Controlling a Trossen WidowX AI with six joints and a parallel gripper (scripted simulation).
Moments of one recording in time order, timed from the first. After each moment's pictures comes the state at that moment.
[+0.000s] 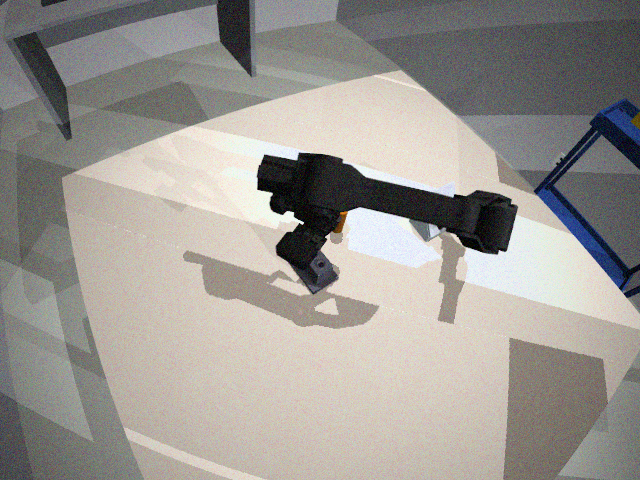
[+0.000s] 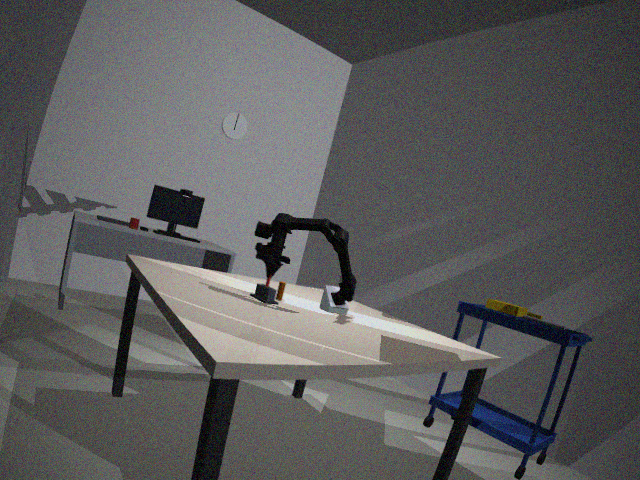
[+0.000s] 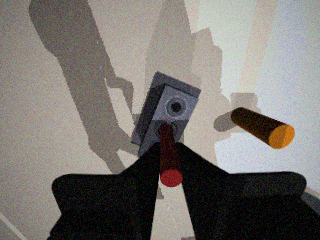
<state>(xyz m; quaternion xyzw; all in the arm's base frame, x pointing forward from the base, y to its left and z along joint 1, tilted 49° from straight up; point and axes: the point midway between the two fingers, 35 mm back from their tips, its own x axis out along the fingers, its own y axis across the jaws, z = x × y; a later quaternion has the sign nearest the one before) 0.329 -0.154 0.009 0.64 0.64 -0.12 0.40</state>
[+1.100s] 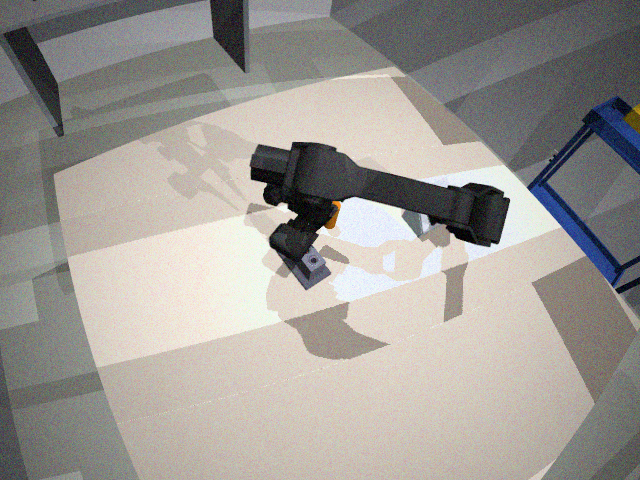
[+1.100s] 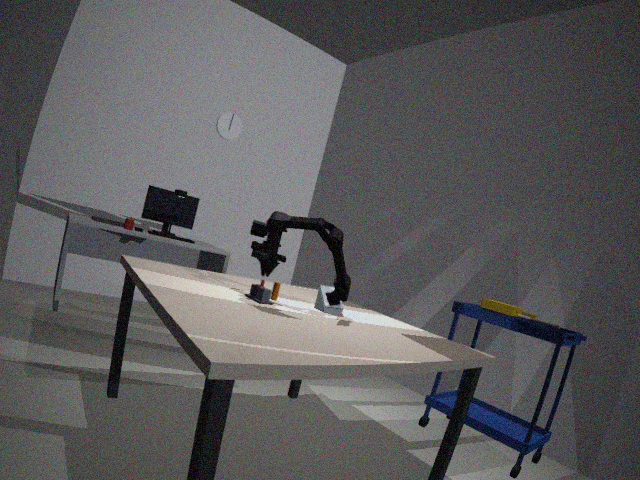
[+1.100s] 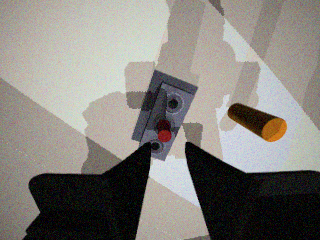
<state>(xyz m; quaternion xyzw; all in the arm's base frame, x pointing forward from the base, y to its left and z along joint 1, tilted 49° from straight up) 0.325 -0.160 0.015 0.64 0.64 -0.12 0.40</state>
